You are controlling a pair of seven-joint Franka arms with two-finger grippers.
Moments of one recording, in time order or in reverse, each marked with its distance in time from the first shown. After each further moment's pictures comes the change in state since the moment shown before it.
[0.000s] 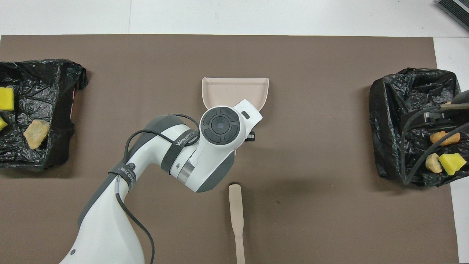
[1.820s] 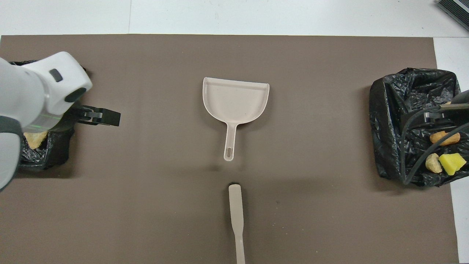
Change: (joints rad) left arm 0.416 -0.434 0.041 0.054 0.005 -0.491 0.520; right arm 0.000 0.000 0.000 0.000 0.000 0.000 0.000
